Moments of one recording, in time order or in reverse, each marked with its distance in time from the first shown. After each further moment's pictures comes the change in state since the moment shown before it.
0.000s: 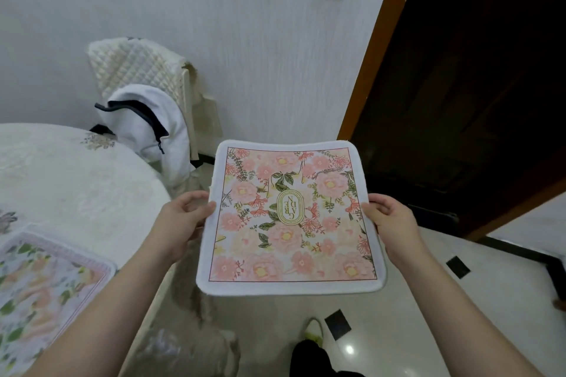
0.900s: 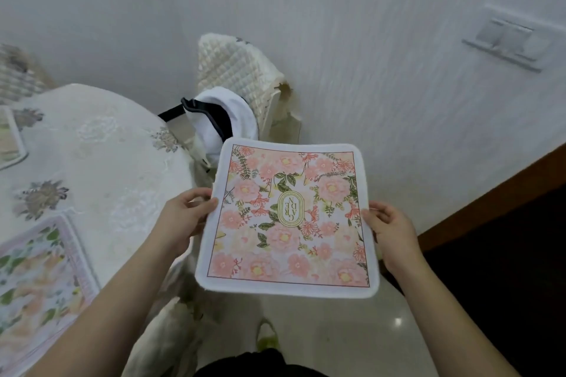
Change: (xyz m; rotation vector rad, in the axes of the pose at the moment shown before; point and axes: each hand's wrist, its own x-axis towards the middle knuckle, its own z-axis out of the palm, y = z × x) left_hand 0.189 0.052 -0.033 -0.166 0.445 -0.059; right_hand 0.298 -0.079 0.191 -0.084 -0.451 0.025
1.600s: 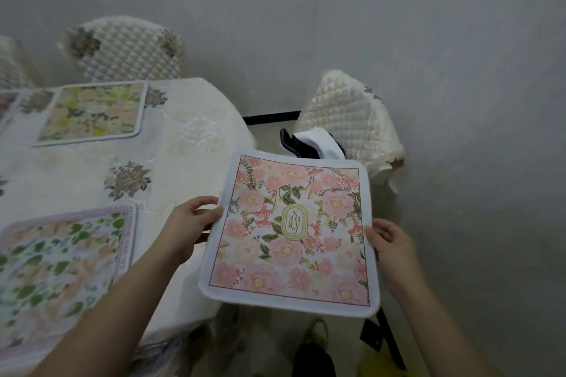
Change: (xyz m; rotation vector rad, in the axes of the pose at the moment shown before) left_hand 0.096 0.036 -0.093 -0.180 0.436 -0.055; right_hand 0.188 -0.077 0.206 -0.180 -0.485 -0.072
